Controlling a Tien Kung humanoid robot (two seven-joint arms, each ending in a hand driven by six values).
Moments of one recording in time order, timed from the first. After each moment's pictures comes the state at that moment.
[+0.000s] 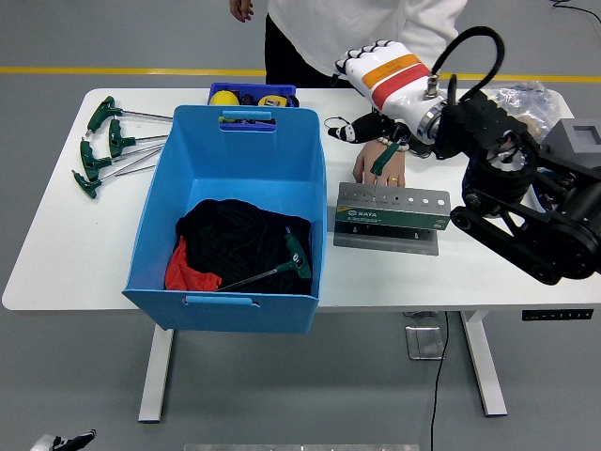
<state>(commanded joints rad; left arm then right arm) -0.17 0.12 -0.81 -0.18 1.01 0.16 0.06 0.98 -0.30 0.55 1.23 -2.01 -0.15 -0.29</state>
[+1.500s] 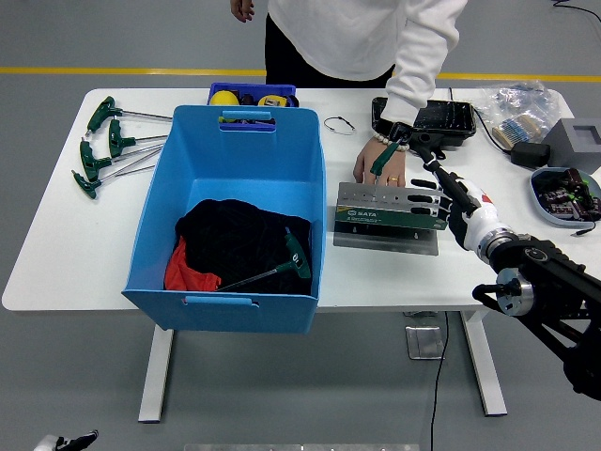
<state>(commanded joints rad) -0.17 0.12 -0.81 -0.18 1.02 0.16 0.06 0.57 -0.34 0.65 1.27 -0.34 -0.53 -0.08</state>
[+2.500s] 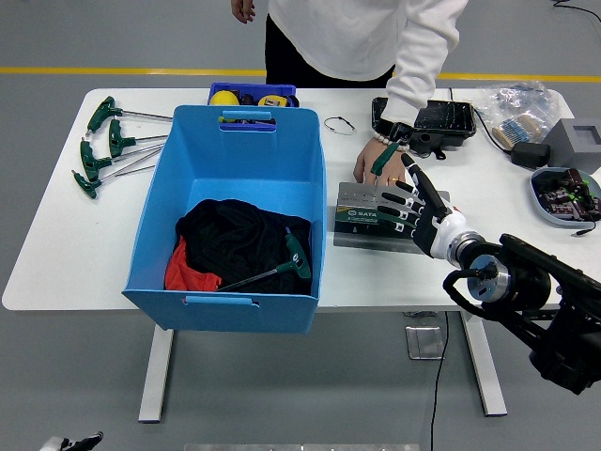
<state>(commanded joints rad) -0.17 0.11 -0.78 -0.18 0.99 0.16 0.05 0.64 -0.25 0.61 1.19 -0.12 -0.52 -0.08</state>
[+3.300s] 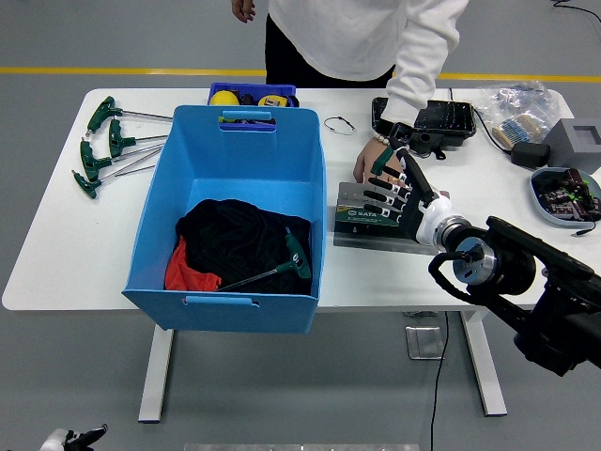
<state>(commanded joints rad) -0.19 0.10 -0.76 -0.18 0.98 0.16 0.05 0.71 -0.21 0.59 1.15 -0.07 -0.53 -0.07</state>
